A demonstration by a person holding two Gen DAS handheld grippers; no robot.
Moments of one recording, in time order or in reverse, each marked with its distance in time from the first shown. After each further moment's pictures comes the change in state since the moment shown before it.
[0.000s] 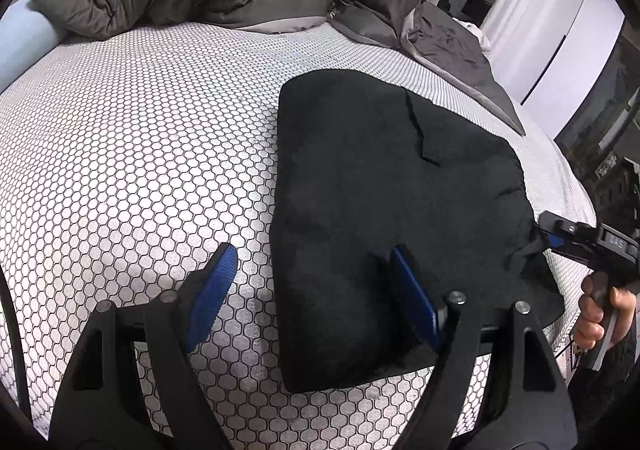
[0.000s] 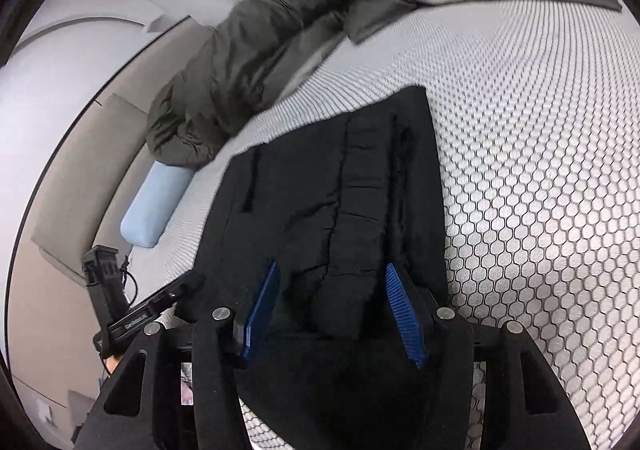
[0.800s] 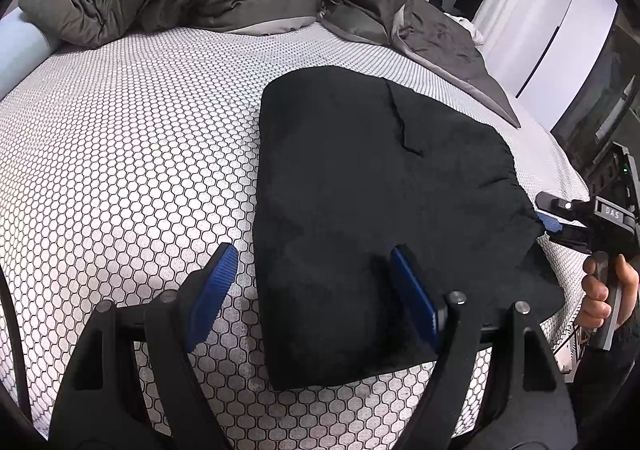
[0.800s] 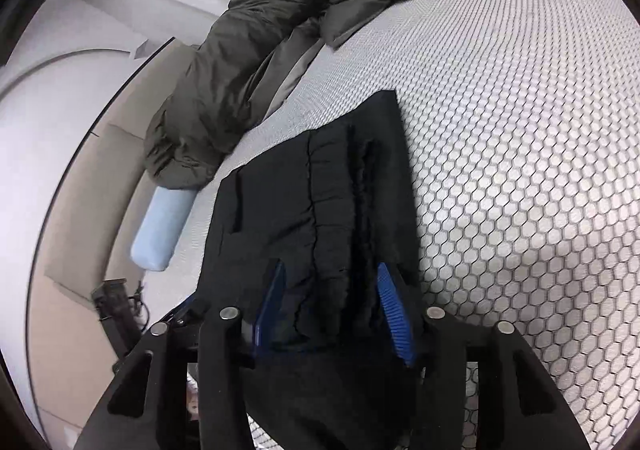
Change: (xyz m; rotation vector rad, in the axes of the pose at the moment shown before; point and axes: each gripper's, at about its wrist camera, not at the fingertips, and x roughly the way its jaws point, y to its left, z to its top) left arm -0.006 -0.006 -0.003 0.034 -0.001 -0.011; right arm 0.009 -0.026 0.011 0.113 -0.006 0.051
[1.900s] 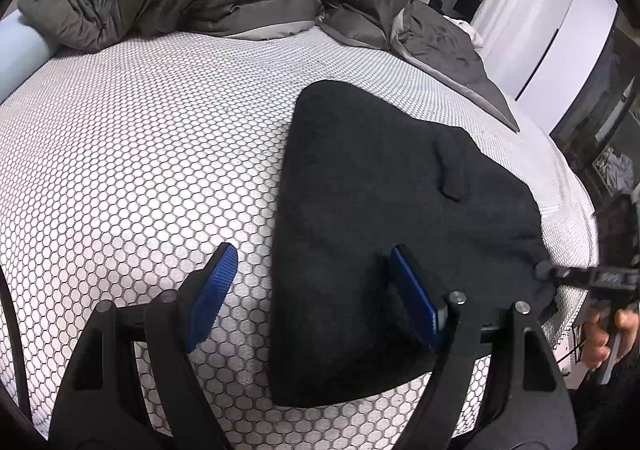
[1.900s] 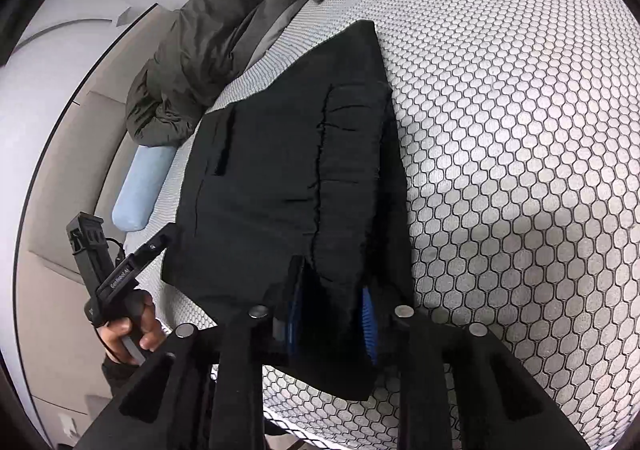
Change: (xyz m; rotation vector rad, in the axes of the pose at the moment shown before) left arm -0.007 0.002 0.004 0.014 -0.011 -0.009; right arm 0.004 0.015 -0.041 -0.018 0.119 -0.078
